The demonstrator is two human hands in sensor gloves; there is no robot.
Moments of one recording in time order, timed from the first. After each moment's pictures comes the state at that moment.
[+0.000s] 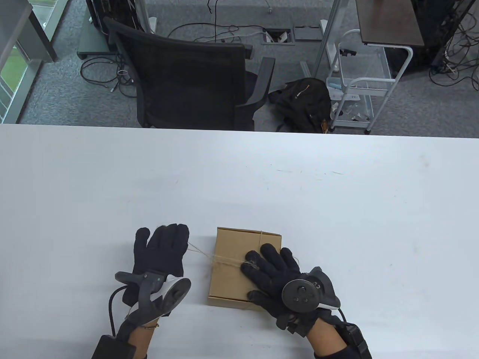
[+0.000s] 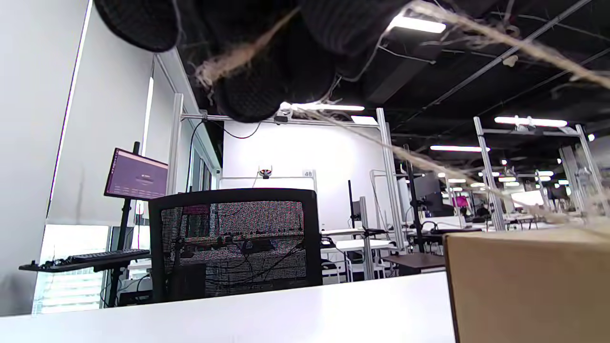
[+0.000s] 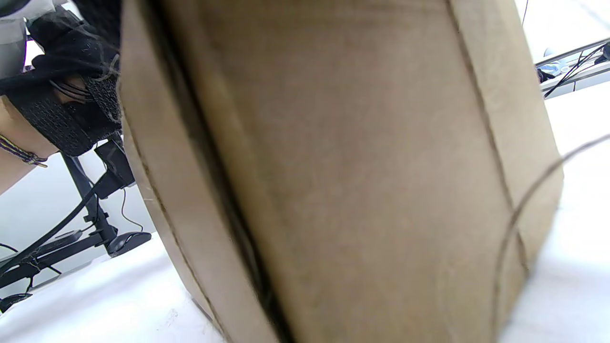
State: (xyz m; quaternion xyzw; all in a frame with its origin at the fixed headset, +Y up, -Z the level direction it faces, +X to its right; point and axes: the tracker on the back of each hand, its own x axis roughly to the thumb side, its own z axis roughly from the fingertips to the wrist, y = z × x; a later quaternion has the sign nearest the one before) left_hand -0.168 -0.673 -0.154 0.25 -0.09 -0.02 0.96; right_hand 0.116 -0.733 -0.171 0.36 0.01 0.90 0.24
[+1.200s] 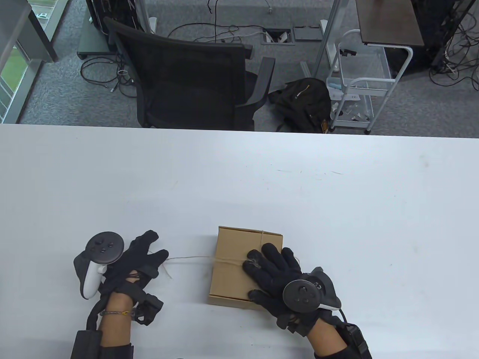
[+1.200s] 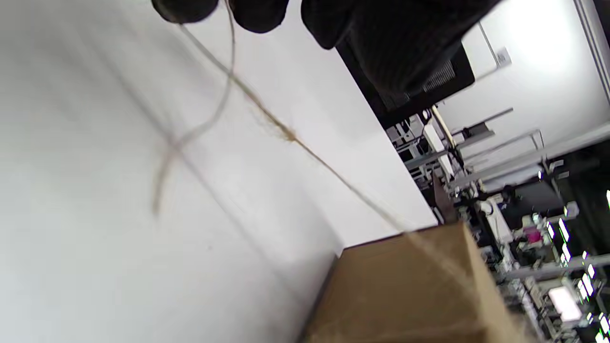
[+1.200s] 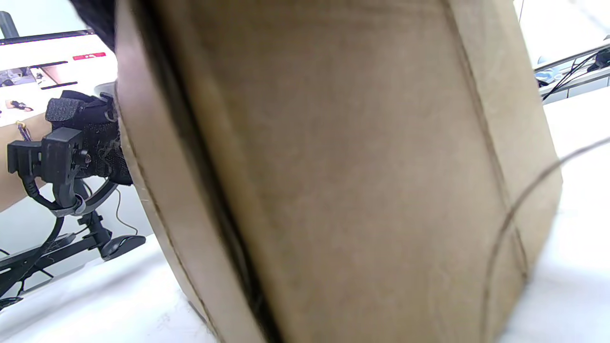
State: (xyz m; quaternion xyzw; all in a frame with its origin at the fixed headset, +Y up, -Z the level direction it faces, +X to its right) left_hand -0.281 -0.729 -0.189 -0.16 0.14 0.48 0.85; right_hand 0.119 -0.732 -0.171 0.36 0.00 0.90 0.24
